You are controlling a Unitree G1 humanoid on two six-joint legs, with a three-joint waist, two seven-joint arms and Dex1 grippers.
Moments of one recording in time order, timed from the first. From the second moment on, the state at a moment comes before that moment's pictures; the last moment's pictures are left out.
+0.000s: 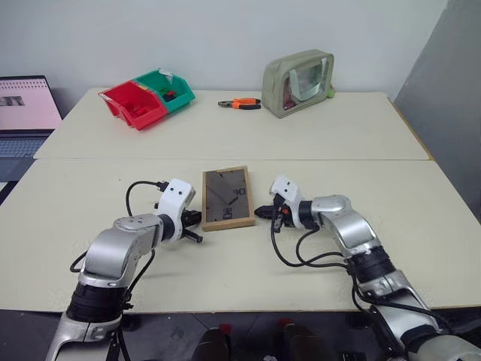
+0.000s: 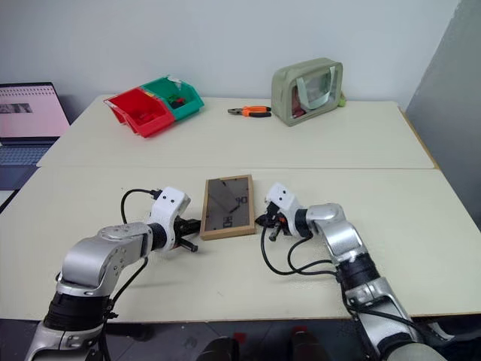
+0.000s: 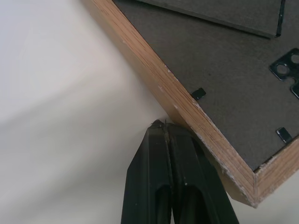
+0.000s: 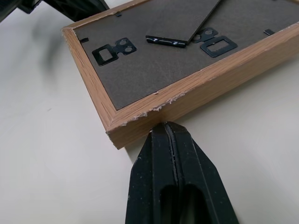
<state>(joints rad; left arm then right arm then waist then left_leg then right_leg) -0.36 0.62 -0.01 -0.31 -0.36 1.16 -0.54 -0.64 -0.27 0.26 0.13 0.00 0.57 1.02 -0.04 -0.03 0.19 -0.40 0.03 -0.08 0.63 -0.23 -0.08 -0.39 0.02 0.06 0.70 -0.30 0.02</state>
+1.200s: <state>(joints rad) -0.27 0.72 0.34 -0.22 -0.84 1.41 -0.81 -0.68 -0.45 0.33 0.31 0.01 0.33 1.02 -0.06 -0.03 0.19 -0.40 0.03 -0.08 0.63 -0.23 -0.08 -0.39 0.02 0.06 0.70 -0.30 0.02</state>
